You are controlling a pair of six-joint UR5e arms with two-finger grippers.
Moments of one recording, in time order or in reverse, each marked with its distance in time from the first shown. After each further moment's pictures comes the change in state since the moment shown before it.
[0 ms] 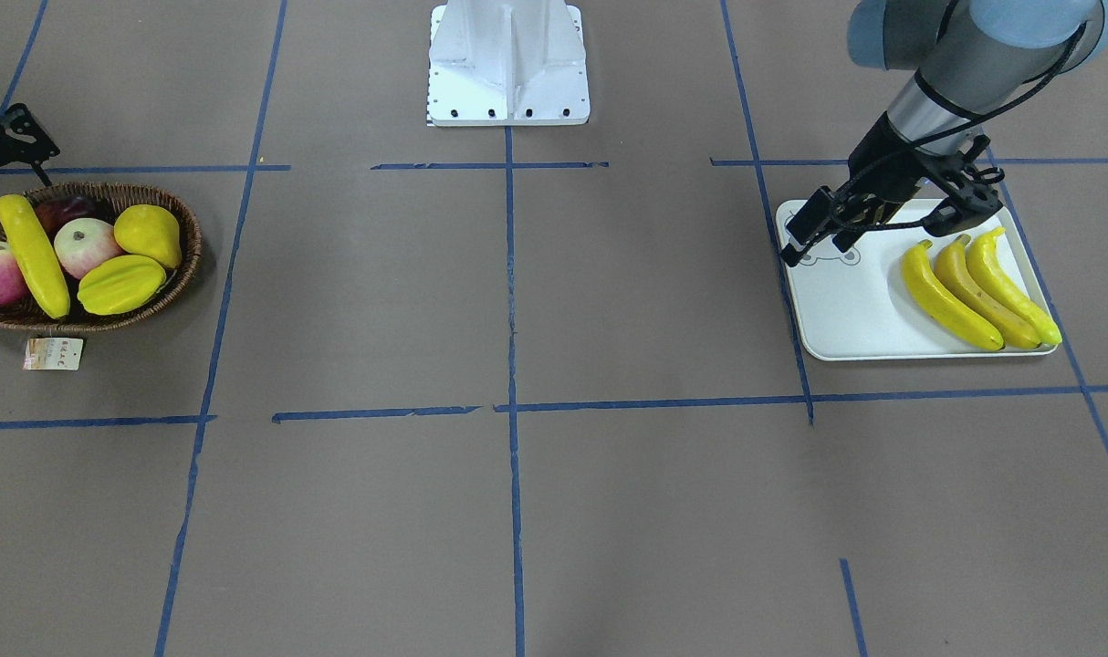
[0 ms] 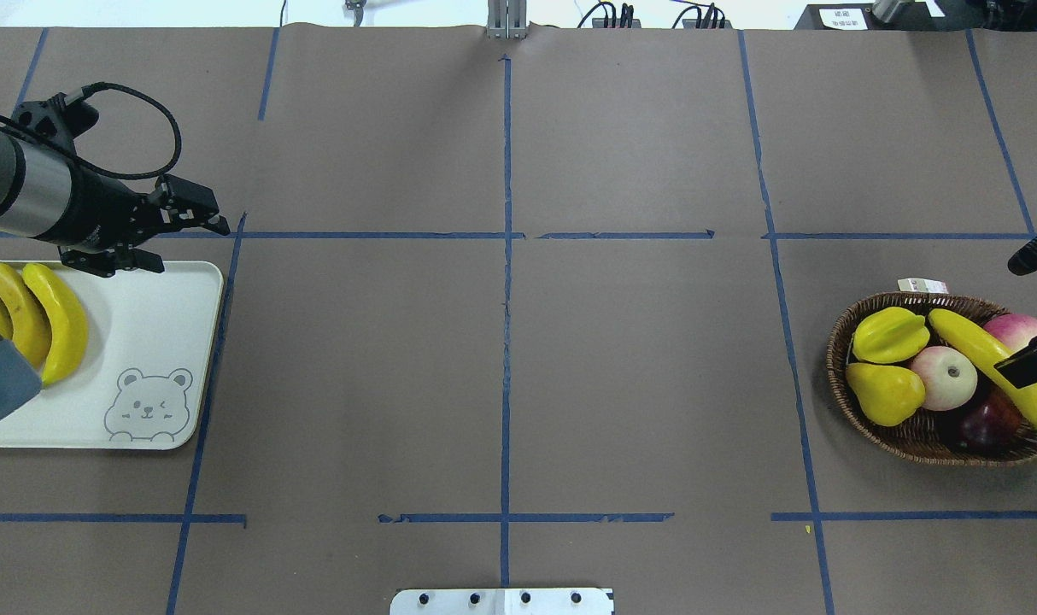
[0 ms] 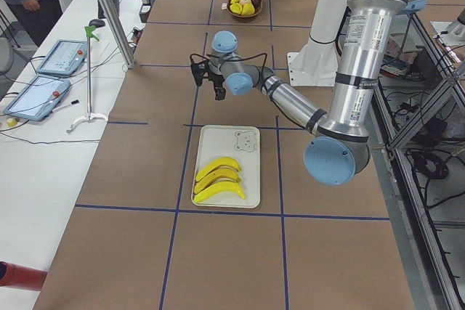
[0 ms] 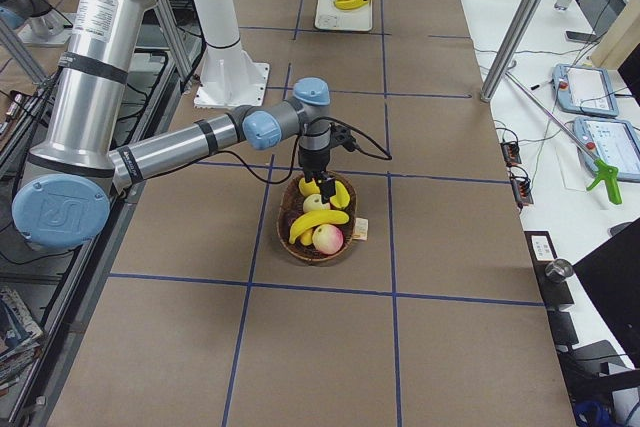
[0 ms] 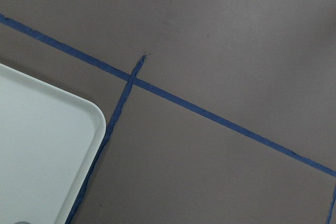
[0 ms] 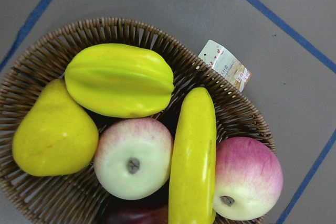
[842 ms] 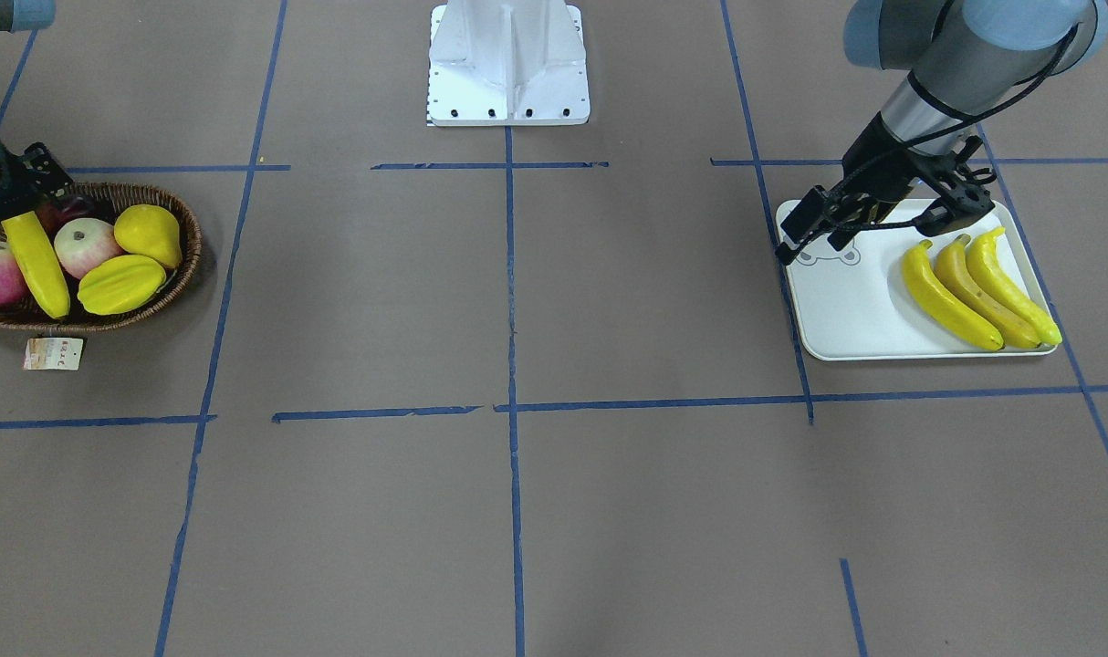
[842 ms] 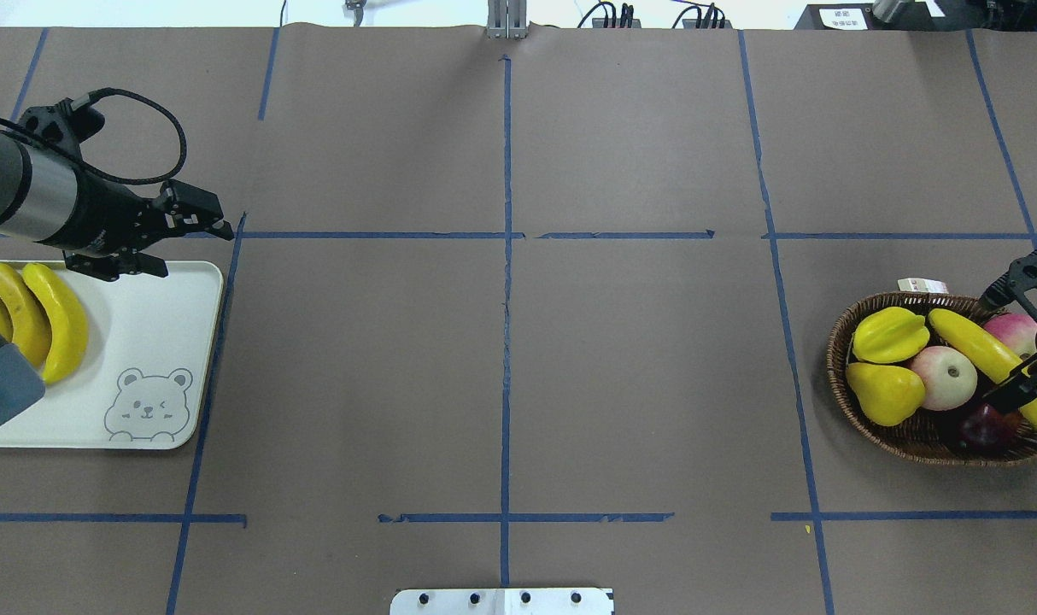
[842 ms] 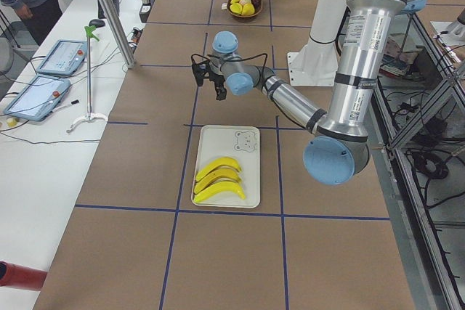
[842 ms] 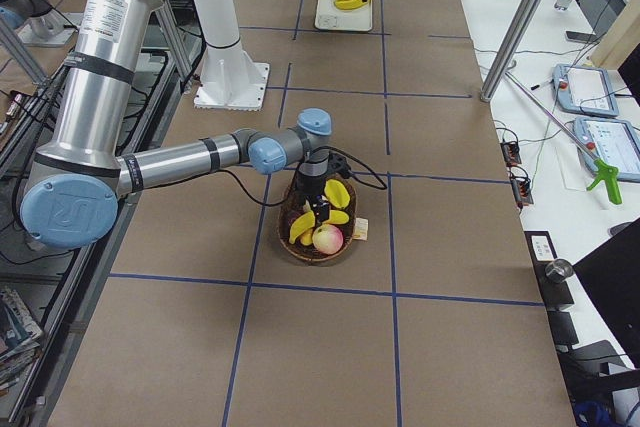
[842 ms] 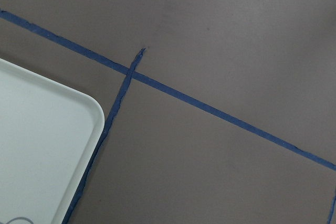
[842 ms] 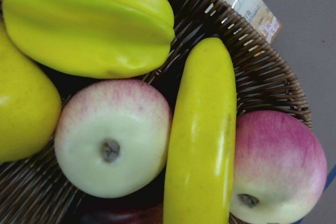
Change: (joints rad) left arm 0.009 0.000 0.000 0.000 0.000 0.000; right arm -0.074 0.002 -0.119 0.035 -0.011 0.010
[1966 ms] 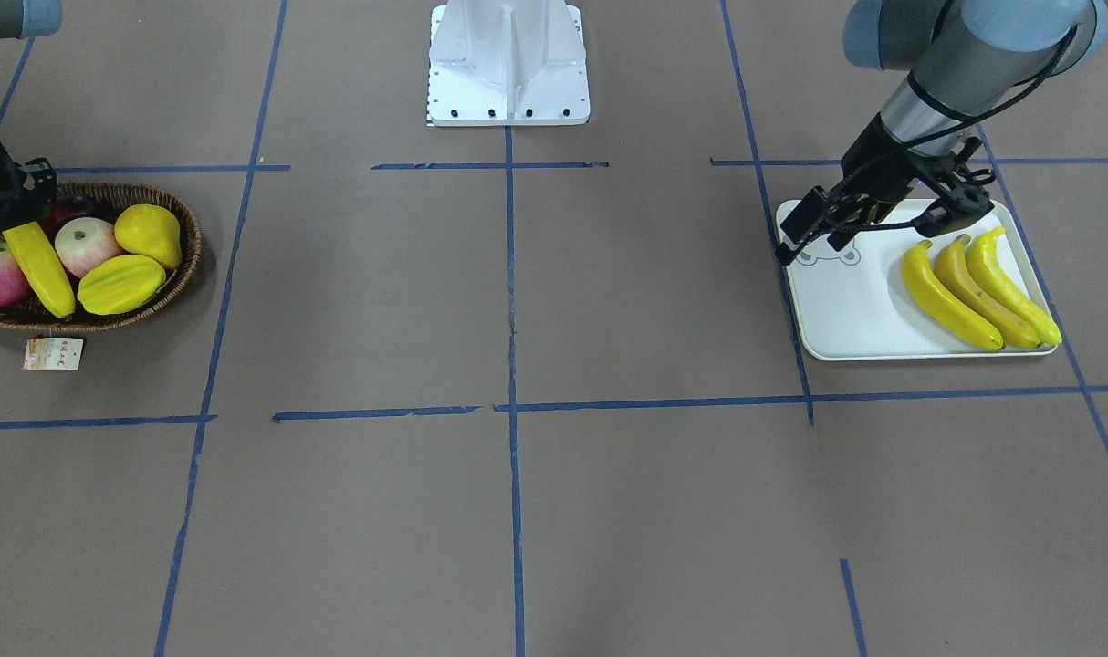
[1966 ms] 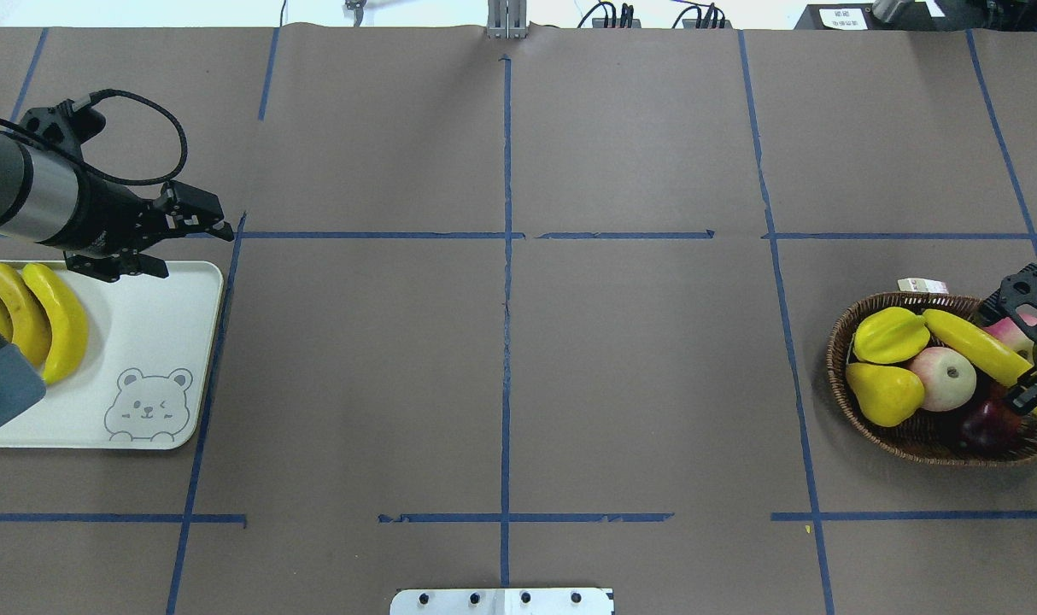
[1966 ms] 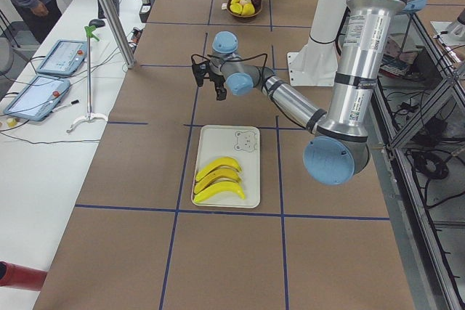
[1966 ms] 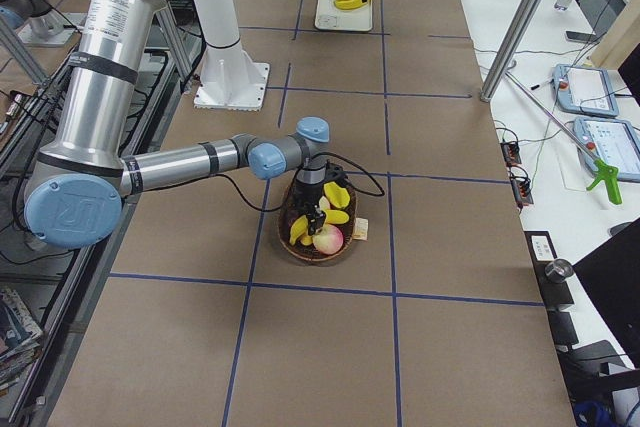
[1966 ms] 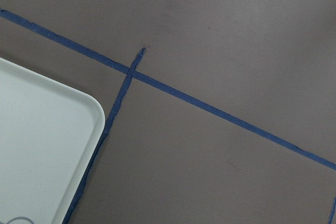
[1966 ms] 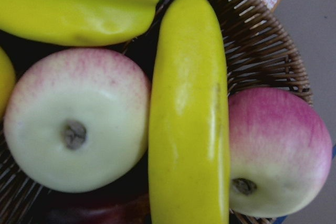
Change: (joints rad) left arm 0.001 0.000 0.002 0.000 0.000 -0.001; right arm -0.035 -0.007 -0.026 -0.013 -0.058 -0.002
